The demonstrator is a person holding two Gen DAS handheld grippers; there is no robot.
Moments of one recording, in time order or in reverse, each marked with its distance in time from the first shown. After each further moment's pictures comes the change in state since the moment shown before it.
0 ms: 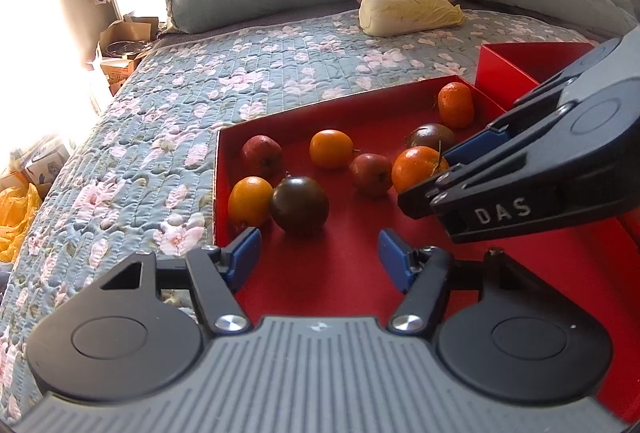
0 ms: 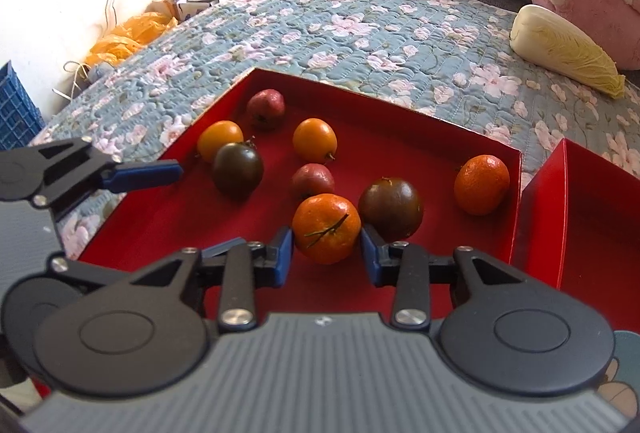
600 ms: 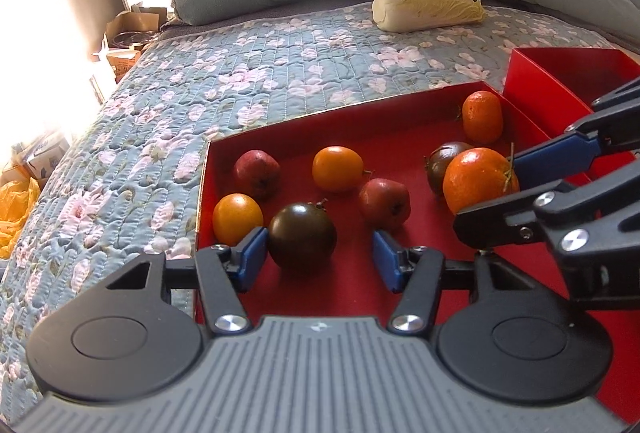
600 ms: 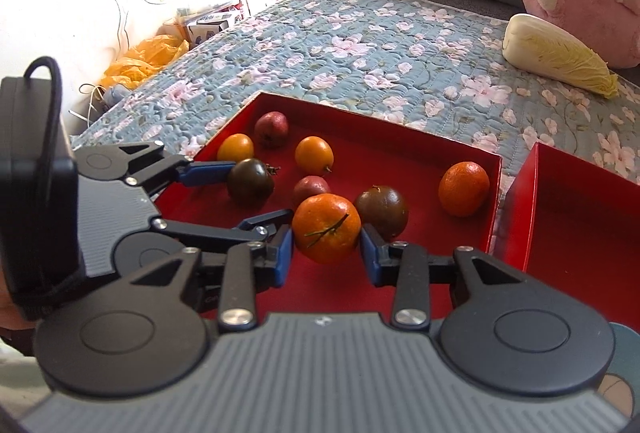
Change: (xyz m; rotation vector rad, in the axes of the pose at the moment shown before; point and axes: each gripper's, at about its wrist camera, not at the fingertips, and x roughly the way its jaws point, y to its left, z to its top) left arm 0.038 -0.001 0.020 -0.020 0.013 0.043; right arm -0.025 -0.011 -0.003 0.019 -0.039 0.038
